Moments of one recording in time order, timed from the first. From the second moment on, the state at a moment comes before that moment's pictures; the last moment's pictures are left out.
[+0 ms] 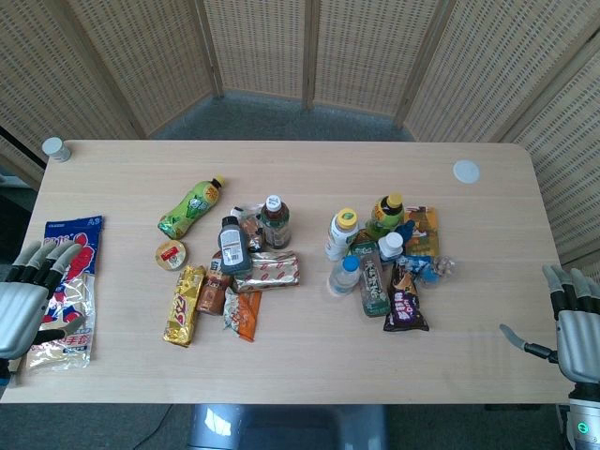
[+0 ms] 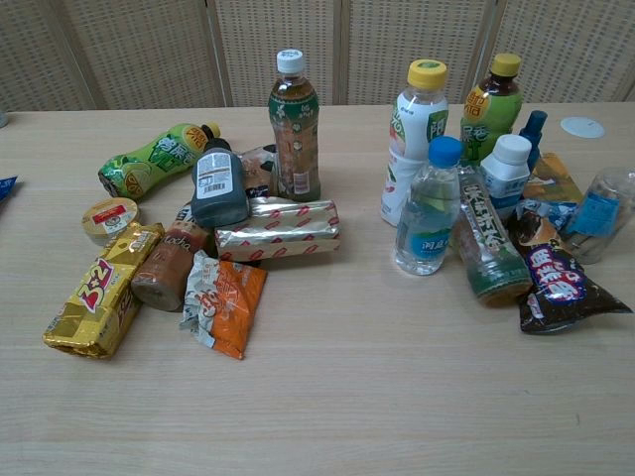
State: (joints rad) left arm -0.18 -0.87 -0.03 -1.93 1.53 1.39 0.13; right arm 0.04 -1.11 0.10 -1.68 -1.42 1.55 -0.19
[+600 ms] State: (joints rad) left arm -0.26 -0.86 -0.02 -1.94 1.58 1.25 0.15; right arm 0.01 -1.10 0.10 -1.70 -1.45 1.60 -0.19
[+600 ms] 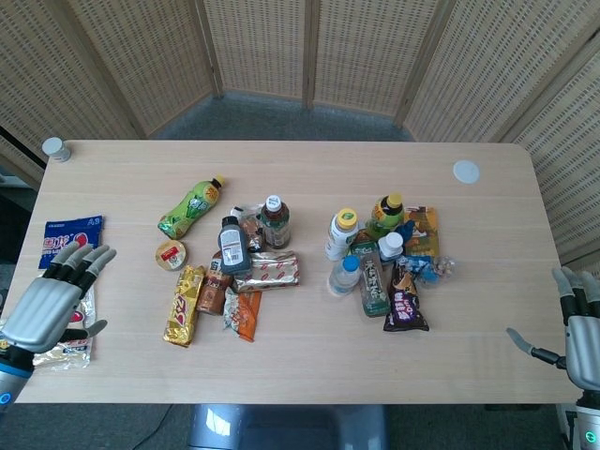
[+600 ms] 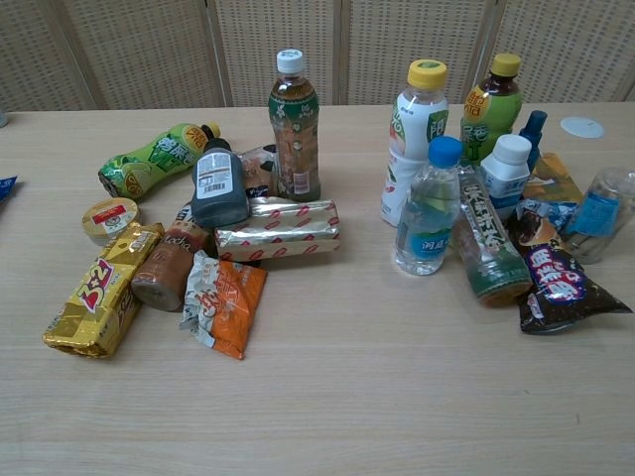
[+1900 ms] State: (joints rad) left arm -0.58 -1.03 0.05 -1.95 1.37 0.70 0.32; right arm -0.02 -1.06 0.11 -1.74 -1.43 1.62 -0.21
